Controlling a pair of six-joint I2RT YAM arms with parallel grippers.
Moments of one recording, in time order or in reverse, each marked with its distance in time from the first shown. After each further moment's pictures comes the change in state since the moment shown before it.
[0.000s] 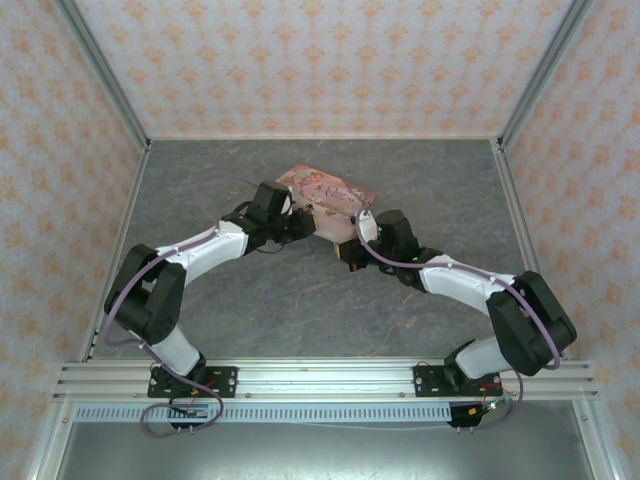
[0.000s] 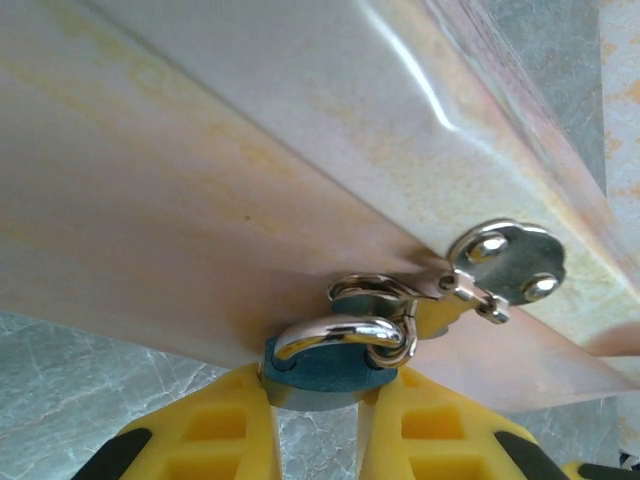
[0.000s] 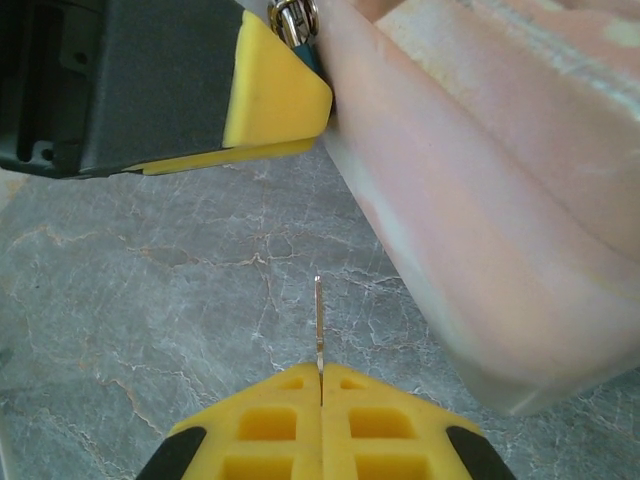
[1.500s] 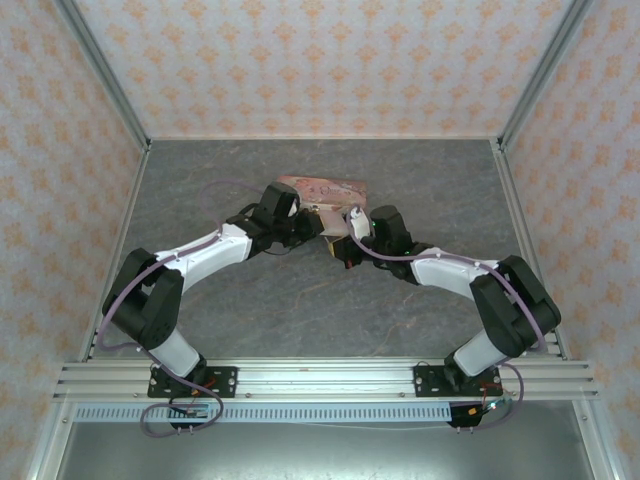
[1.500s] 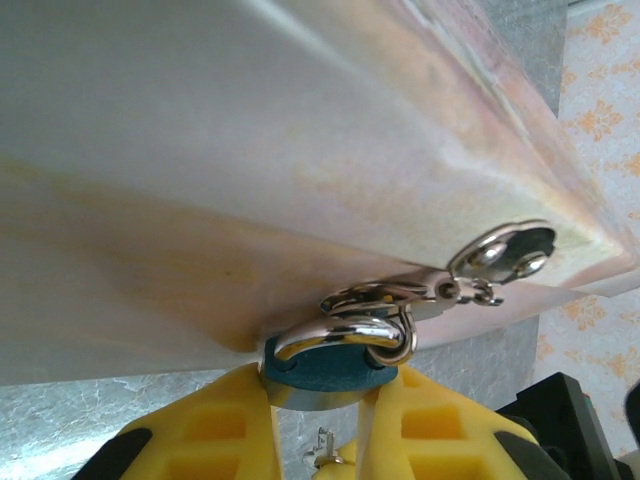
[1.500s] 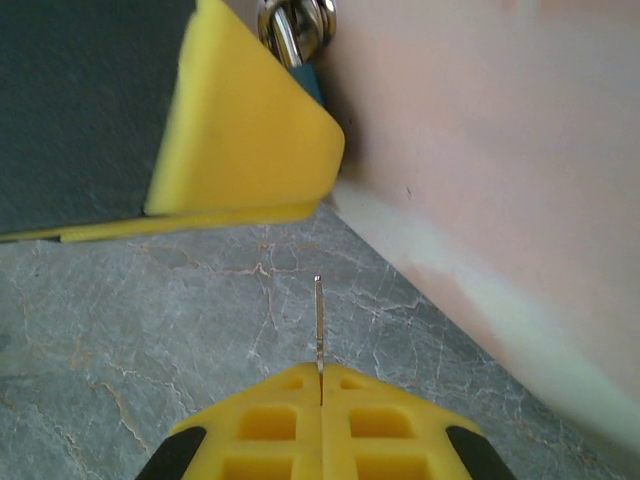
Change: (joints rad) left arm -0.059 -0.023 0.011 -0.006 -0.010 -0.201; right arm -0.008 0.112 0.051 0.065 -0.069 -0.050
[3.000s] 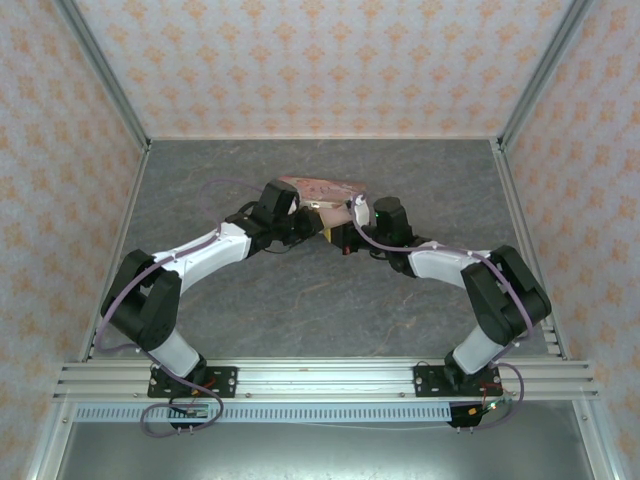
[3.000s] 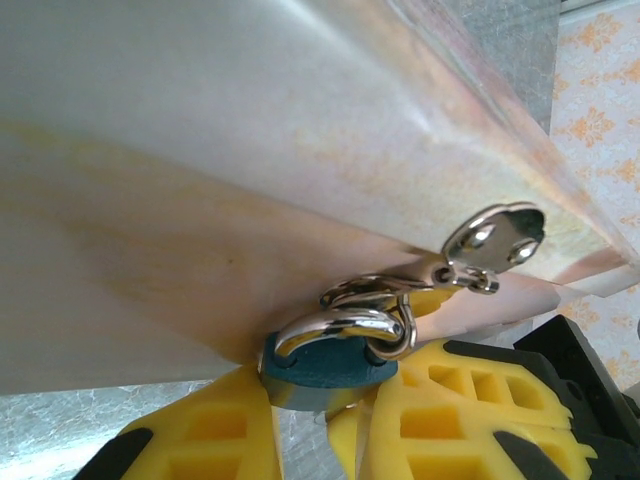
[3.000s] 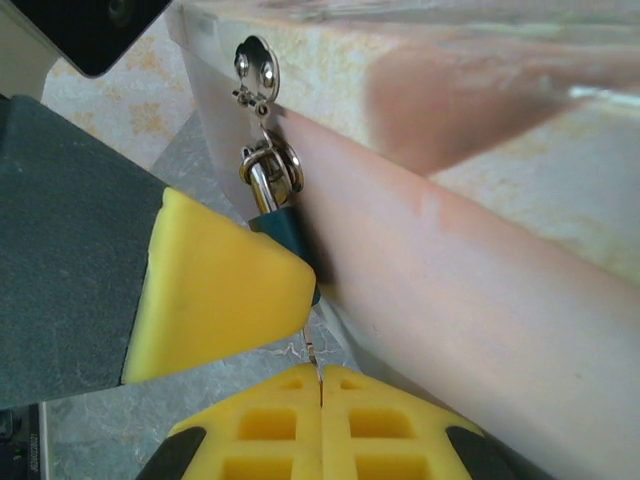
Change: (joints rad) left arm 0.000 -0.010 0.019 -0.021 -0.006 -0.007; right arm -0.049 0.077 0.037 0.172 -0.090 0.139
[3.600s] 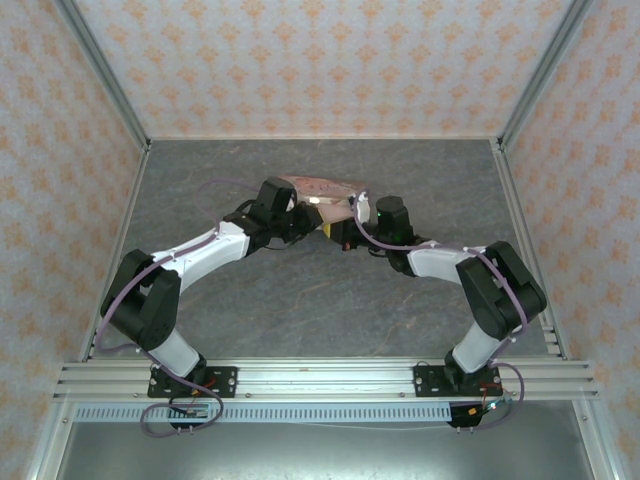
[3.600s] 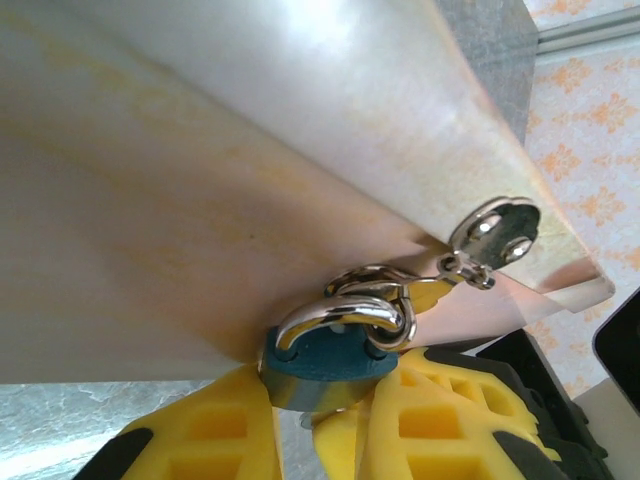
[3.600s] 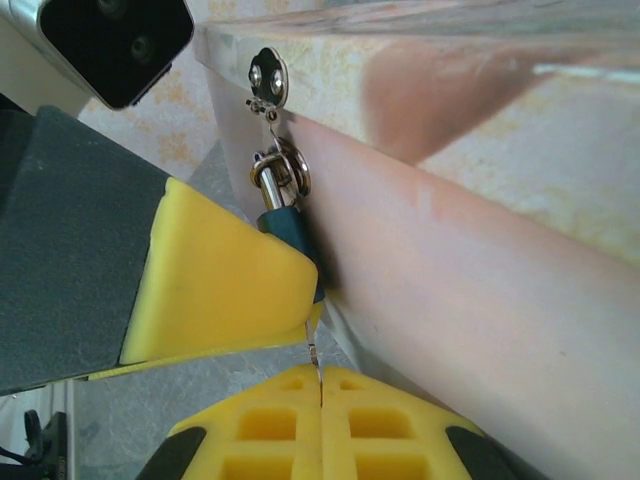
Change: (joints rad) left arm 0.013 0.000 0.002 0.040 0.007 -0.092; right arm -0.017 0.041 -0.007 0.127 -0.044 0.074
